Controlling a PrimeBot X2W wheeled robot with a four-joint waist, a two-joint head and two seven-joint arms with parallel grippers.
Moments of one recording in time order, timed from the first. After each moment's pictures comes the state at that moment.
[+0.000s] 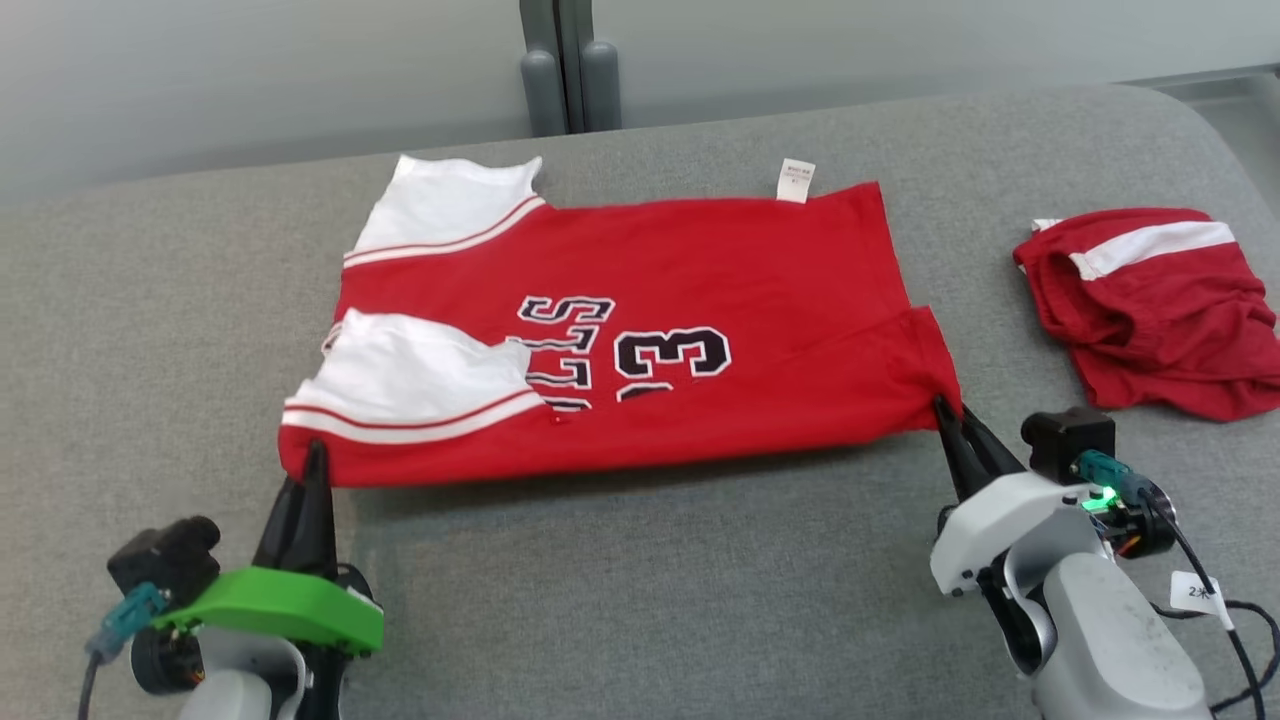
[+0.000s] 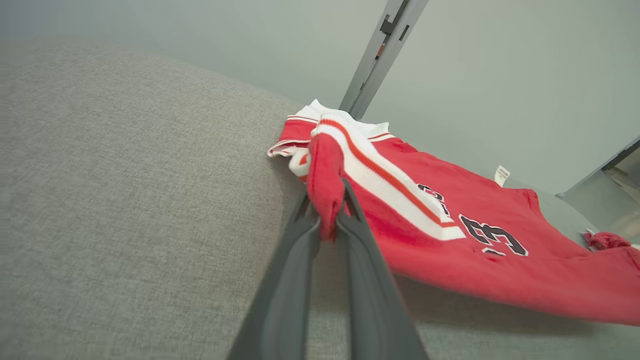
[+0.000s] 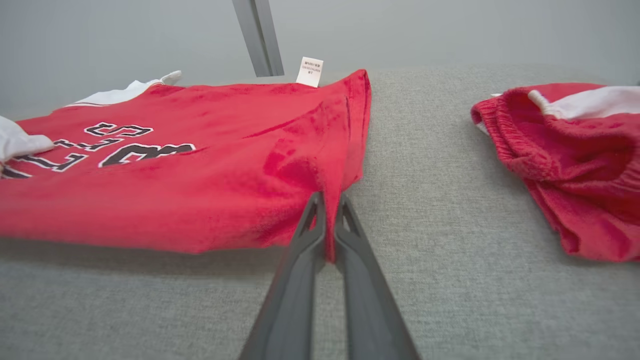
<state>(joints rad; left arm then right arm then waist) -0.18 0.18 -0.15 0.38 -0.66 -0.11 -0.21 -0.39 -0.05 0.04 0.63 0.17 0.13 -0.20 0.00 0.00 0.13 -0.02</state>
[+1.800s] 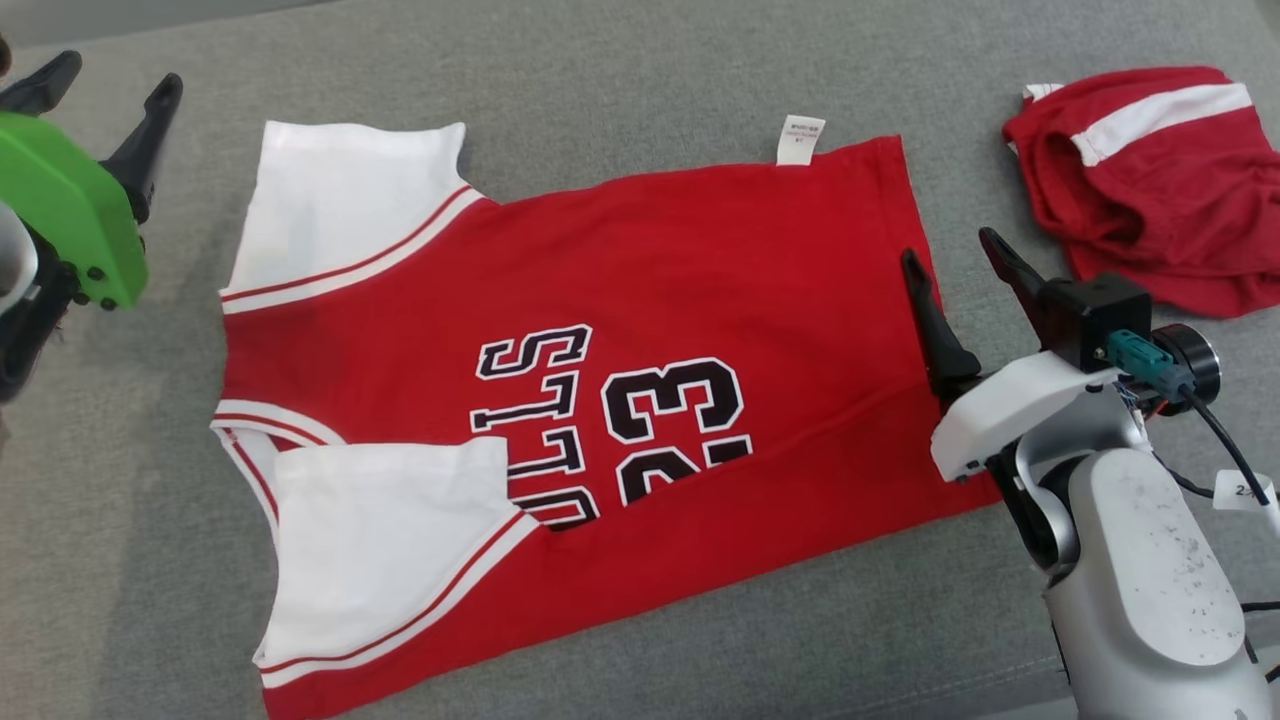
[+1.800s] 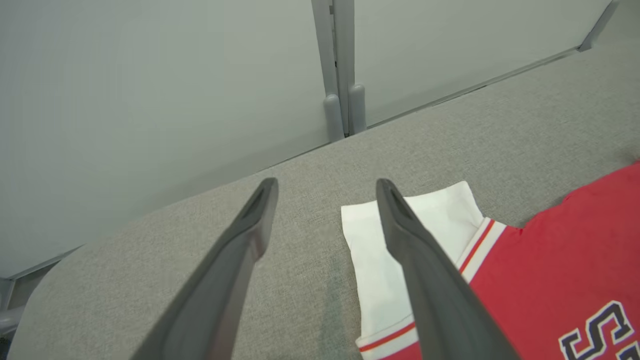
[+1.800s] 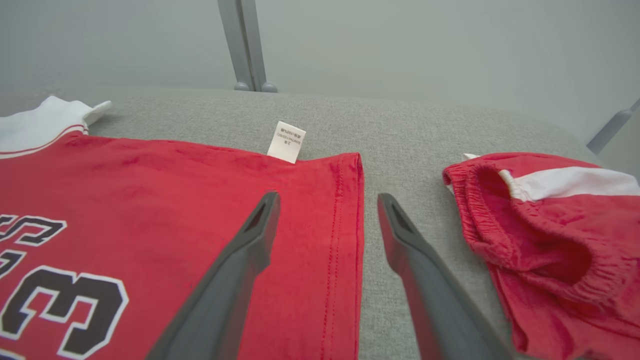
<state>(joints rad) -0.83 0.63 -0.43 0.31 -0.67 -0.13 0.38 -0.40 -0.05 0.04 0.18 0.08 0.13 0.02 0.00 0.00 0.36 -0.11</state>
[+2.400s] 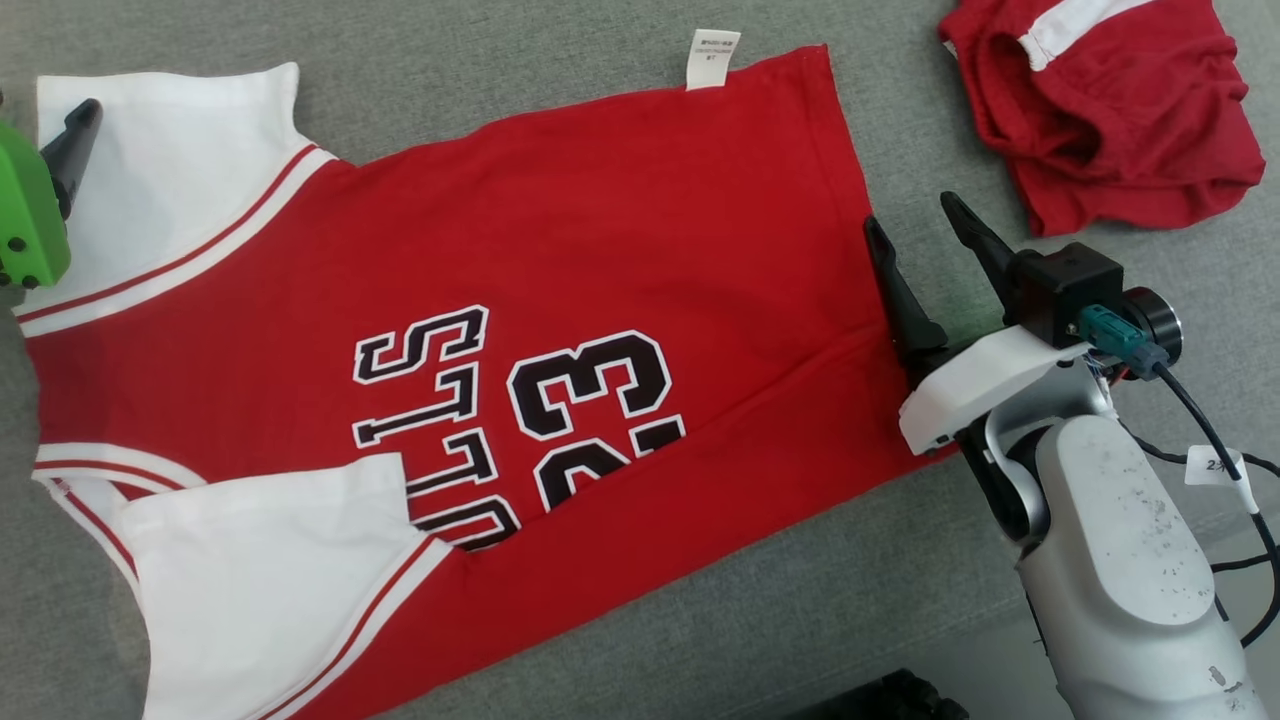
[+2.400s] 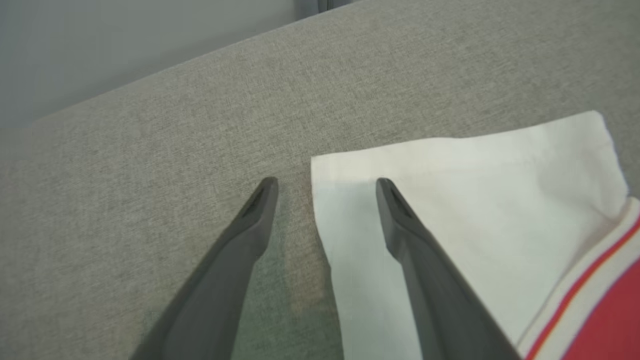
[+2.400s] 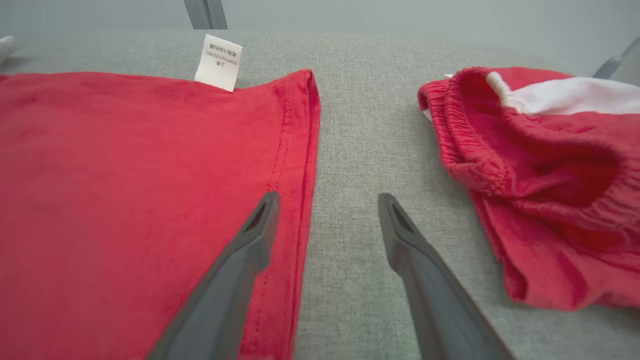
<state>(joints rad) -0.97 0.69 -0.55 0.53 -0.78 -0.13 0.46 -0.48 -0.05 0.10 0.26 0.12 0.13 -0.06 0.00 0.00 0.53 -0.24</state>
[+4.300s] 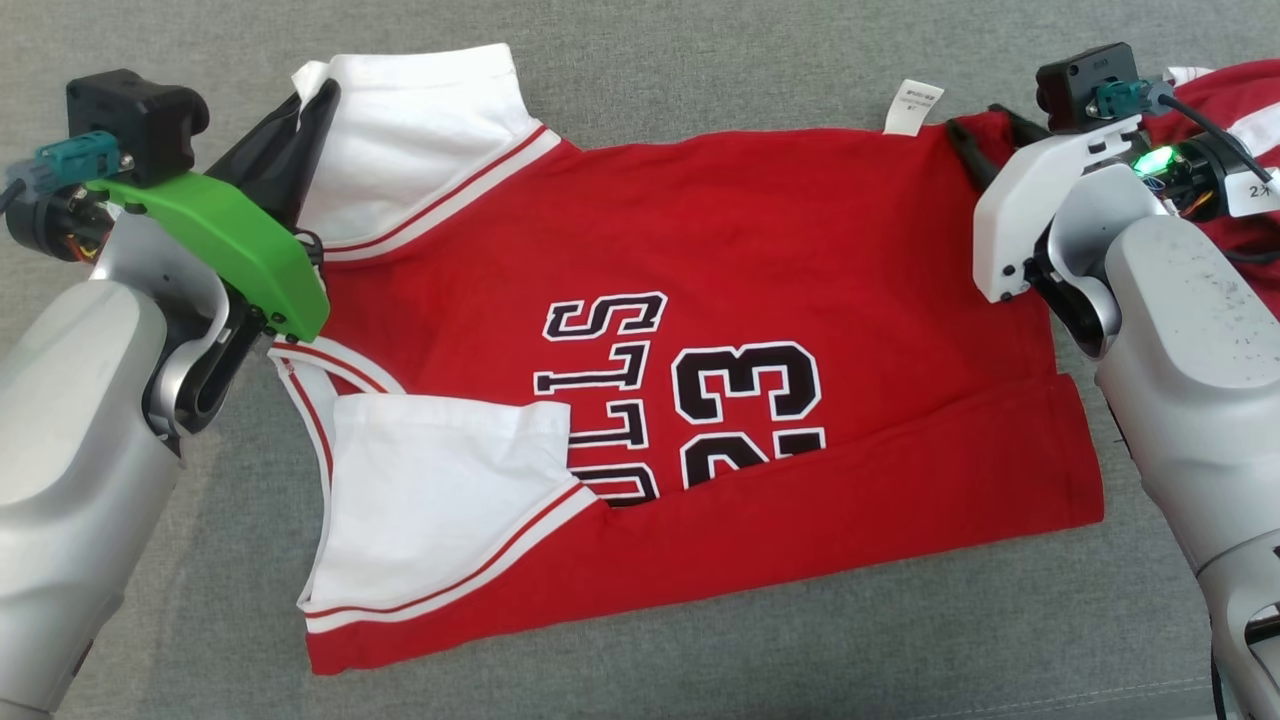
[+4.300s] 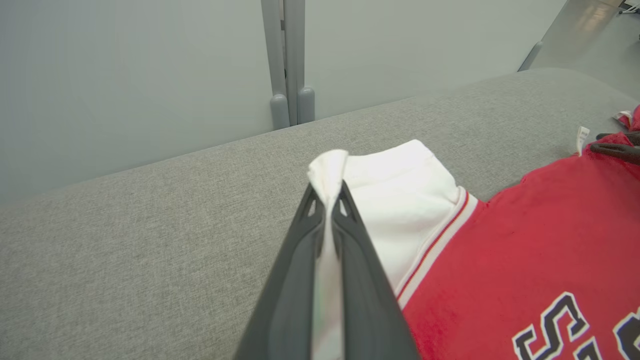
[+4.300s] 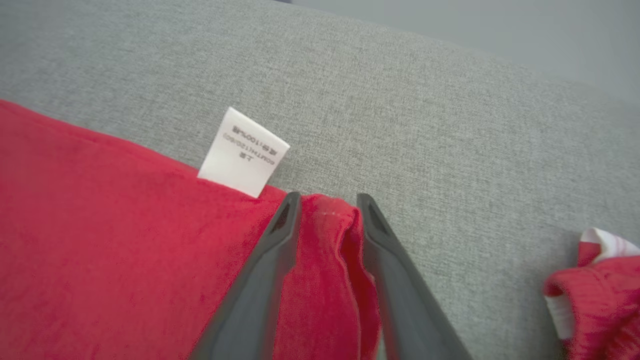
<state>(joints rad) -0.88 0.53 -0.70 0.41 -0.82 -0.13 0.00 -0.94 -0.24 0.31 0.78 0.27 0.13 0.15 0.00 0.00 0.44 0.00</state>
